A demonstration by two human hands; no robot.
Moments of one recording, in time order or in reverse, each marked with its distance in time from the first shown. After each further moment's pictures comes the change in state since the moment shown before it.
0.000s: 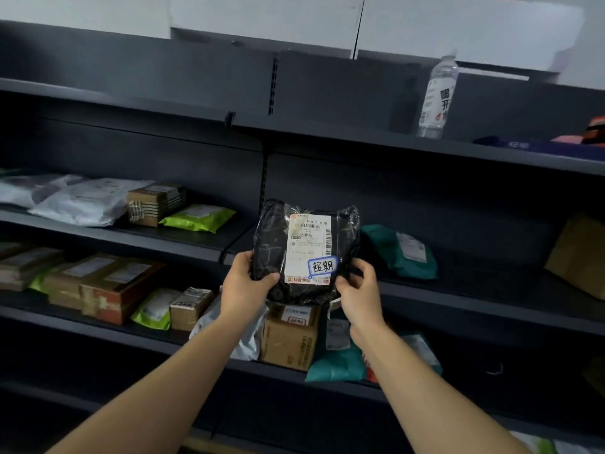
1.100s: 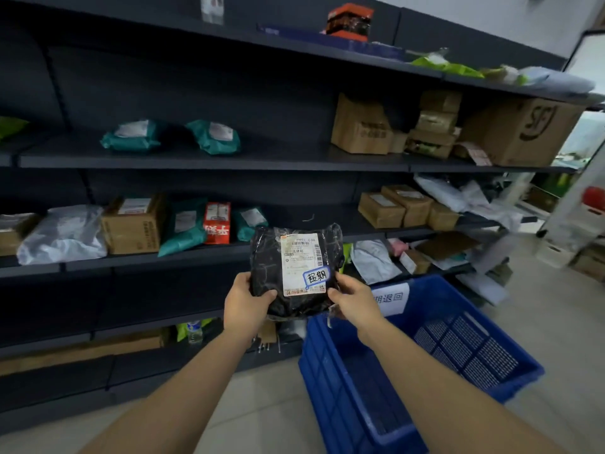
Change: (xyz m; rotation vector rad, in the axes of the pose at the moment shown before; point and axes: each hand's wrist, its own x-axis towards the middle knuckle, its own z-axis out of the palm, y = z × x) left_hand -0.404 -0.004 0.162 0.095 -0.487 -0.209; right_hand -0.308 0.088 -0.362 -0.230 0.251 0.344
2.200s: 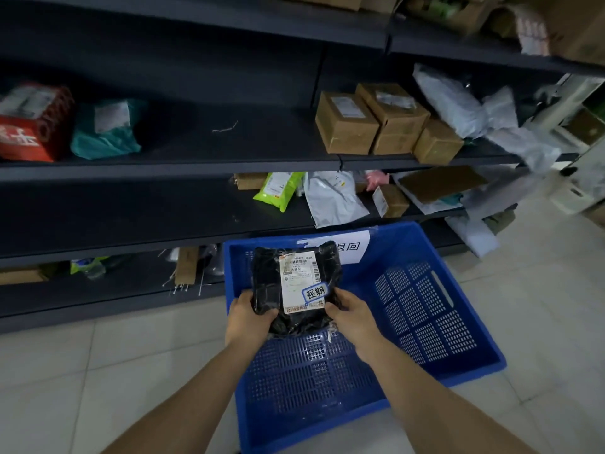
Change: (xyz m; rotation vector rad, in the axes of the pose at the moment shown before) left_hand 0.078 -0.116 0.421 0.261 -0.157 -0.396; right_hand 0.267 0.230 -0.257 -0.178 -0.127 0.336
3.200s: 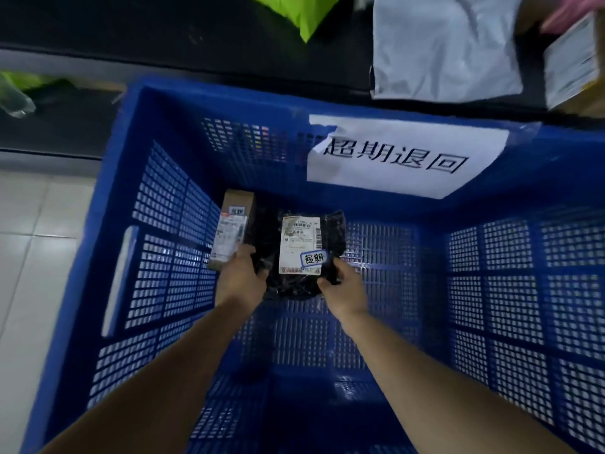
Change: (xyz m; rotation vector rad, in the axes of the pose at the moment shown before) left_hand 0.238 -0.177 0.275 0.328 0.023 -0.335; right_hand 0.366 0.283 0.048 -0.271 -0.276 0.151
